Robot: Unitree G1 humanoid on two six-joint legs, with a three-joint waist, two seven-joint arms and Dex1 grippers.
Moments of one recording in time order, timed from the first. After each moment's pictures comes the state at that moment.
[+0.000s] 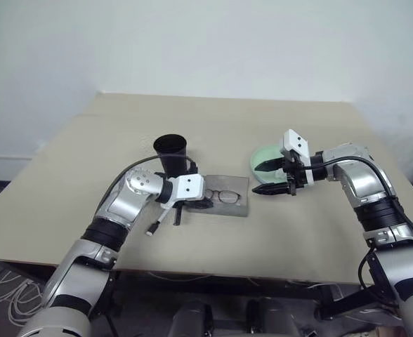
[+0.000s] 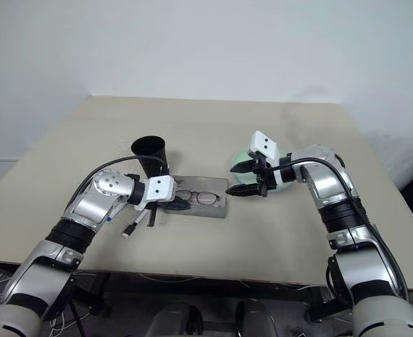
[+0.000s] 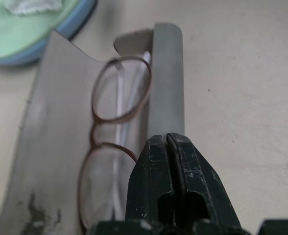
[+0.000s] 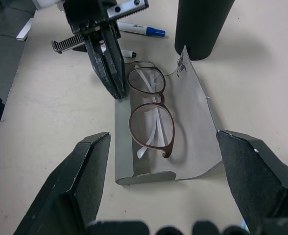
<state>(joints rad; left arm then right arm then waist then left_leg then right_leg) -0.66 0.56 -0.35 0.41 0.06 -0.05 -1.28 -0.81 -0.54 0.22 0.34 0.17 0.44 1.34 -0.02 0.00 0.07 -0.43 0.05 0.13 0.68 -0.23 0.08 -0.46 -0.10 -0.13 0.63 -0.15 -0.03</state>
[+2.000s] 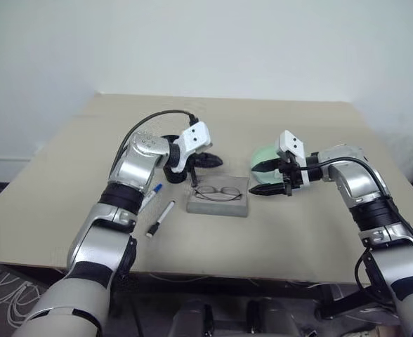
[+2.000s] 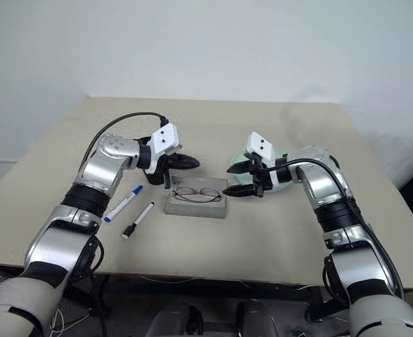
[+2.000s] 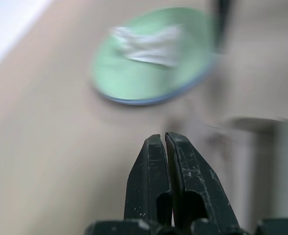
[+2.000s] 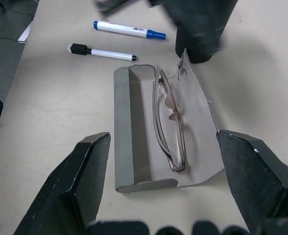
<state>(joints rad) -0.99 0.40 -0.24 0.75 0.04 0.09 -1.06 -0.82 -0.52 0.23 0.36 0.17 0.42 1.33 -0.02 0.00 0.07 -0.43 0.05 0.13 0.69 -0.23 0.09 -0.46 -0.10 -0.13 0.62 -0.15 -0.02</state>
